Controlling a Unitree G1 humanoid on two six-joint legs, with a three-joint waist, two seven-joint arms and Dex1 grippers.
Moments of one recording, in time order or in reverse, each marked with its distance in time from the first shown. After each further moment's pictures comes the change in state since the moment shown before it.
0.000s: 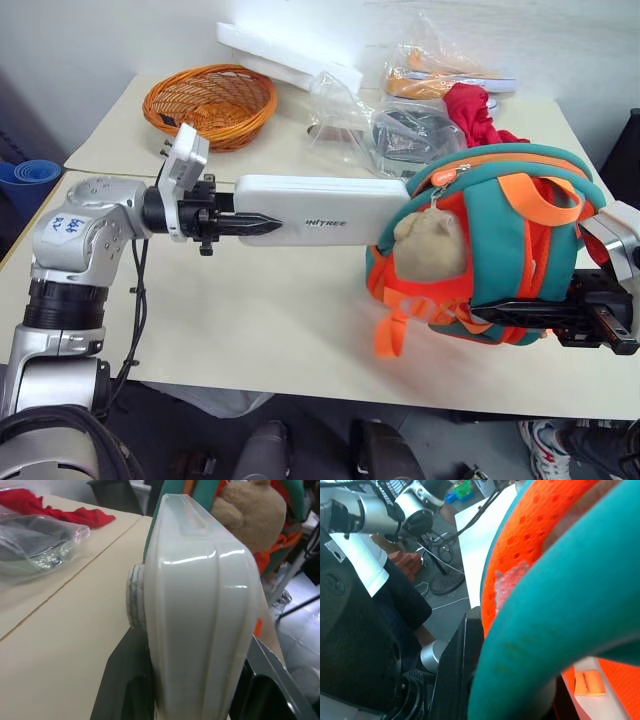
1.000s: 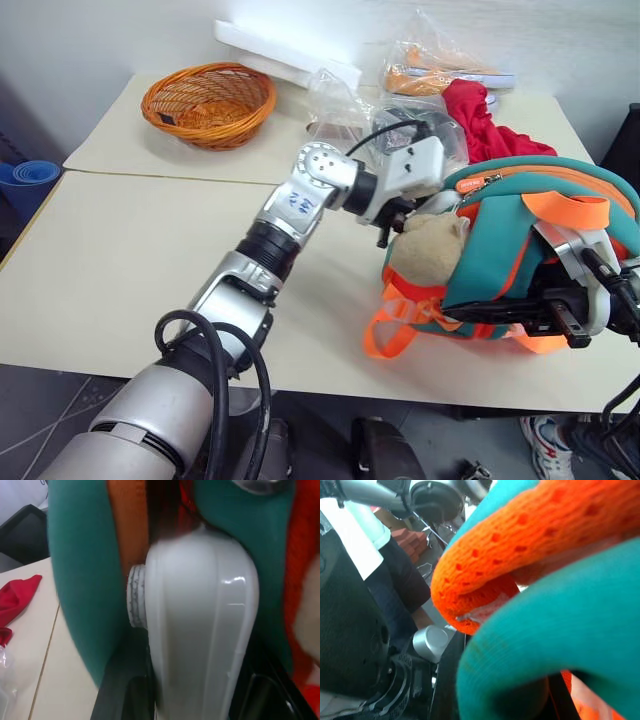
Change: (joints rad) left arm -0.420 -0.745 -0.252 0.571 0.482 -0.468 0.152; right arm -0.148 0.039 0.218 -0.004 -0.107 -0.085 -0.003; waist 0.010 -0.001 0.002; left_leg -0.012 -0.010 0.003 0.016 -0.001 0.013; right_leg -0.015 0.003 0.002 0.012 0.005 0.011
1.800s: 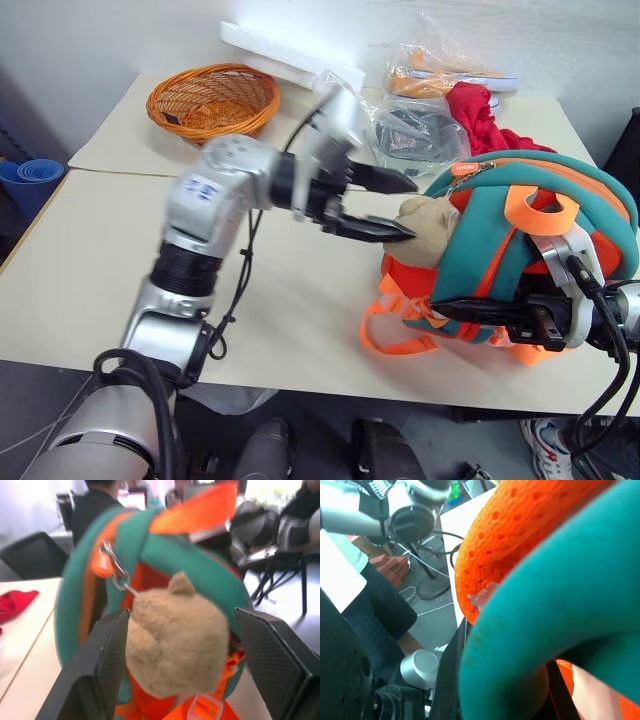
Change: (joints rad) left arm 0.209 0.282 0.070 -0.631 -0.284 0.511 -0.013; right arm 0.117 0.052 -0.076 -0.064 0.124 0.026 -0.212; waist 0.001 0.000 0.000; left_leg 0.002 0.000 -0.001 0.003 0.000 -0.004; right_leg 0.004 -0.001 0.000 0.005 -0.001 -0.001
